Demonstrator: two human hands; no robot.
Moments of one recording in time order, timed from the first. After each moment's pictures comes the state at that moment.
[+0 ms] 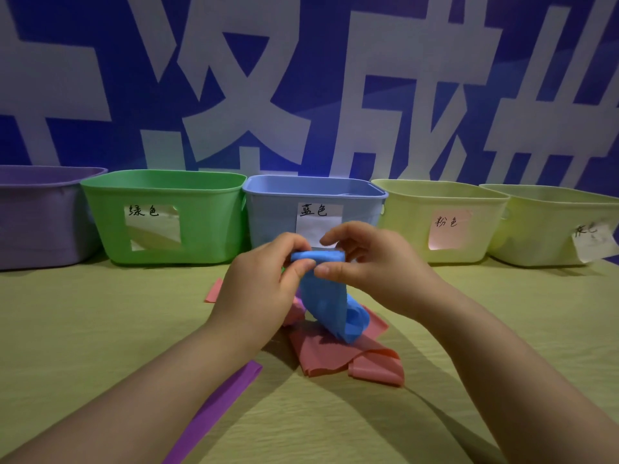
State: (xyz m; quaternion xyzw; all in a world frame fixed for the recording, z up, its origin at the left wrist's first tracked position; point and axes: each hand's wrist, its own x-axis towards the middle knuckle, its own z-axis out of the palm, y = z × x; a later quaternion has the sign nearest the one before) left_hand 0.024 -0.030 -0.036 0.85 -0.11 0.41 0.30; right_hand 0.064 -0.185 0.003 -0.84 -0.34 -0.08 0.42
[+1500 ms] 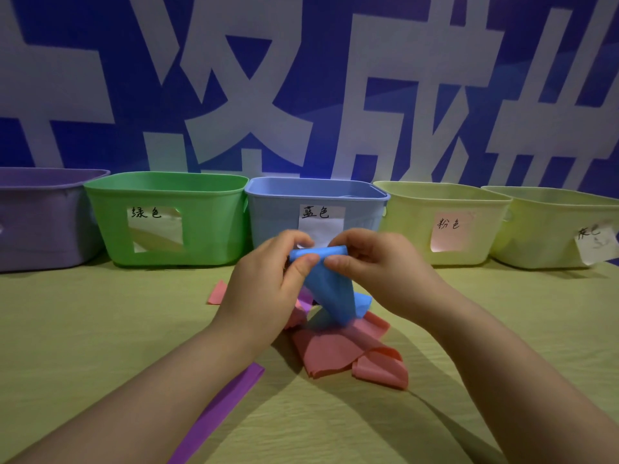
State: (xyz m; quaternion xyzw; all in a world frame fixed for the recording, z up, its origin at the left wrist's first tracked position) left_hand 0.026 -0.031 -0.035 0.84 -0.11 0.41 0.34; right_hand 0.065 -0.187 0.003 -0.86 -0.33 -0.11 0.38
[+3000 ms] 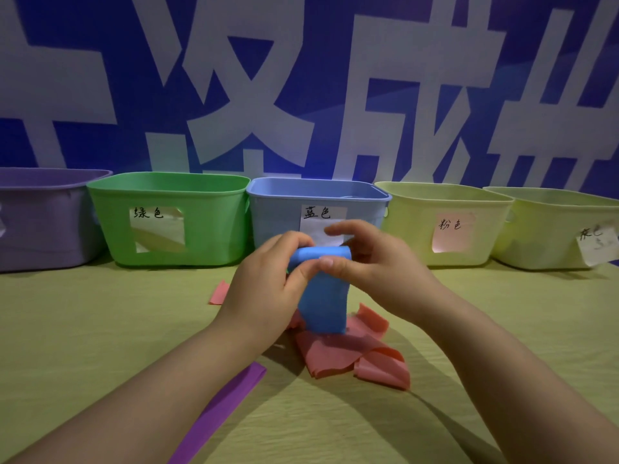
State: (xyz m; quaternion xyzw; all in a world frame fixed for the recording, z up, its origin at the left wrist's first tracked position) left_hand 0.027 -0.029 -0.035 0.84 -0.13 0.41 0.32; right_hand 0.067 -0.183 -0.003 -0.81 -0.34 -0.07 0.47
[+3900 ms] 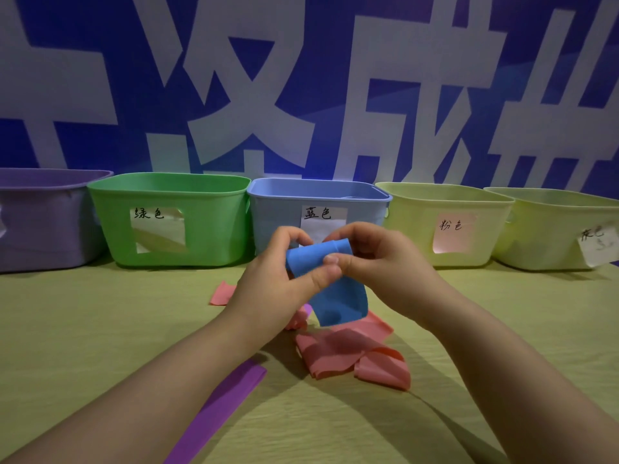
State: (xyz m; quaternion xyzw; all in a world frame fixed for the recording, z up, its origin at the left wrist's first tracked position) left_hand 0.024 -0.034 -0.033 0.80 -0.09 0.27 0.52; right_hand 0.065 -0.182 0.001 -0.78 -0.35 -0.06 0.51
